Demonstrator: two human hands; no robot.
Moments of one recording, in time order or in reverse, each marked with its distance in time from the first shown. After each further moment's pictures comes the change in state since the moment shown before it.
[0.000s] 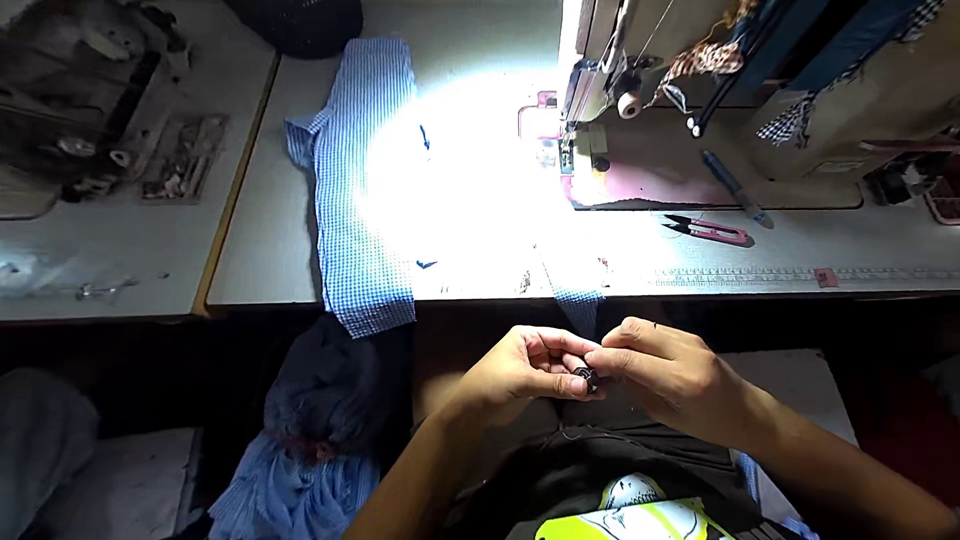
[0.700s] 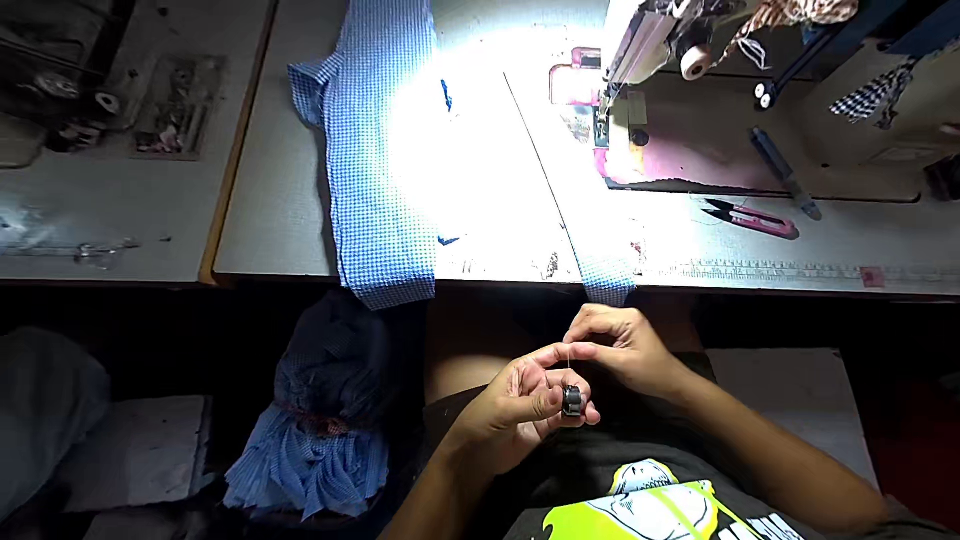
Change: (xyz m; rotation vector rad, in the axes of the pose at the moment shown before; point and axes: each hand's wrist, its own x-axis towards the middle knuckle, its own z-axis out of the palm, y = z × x) left_hand -0.049 -0.031 0.003 -0.428 0.031 0.099; right_hand 0.000 0.039 0.086 0.790 0.017 0.487
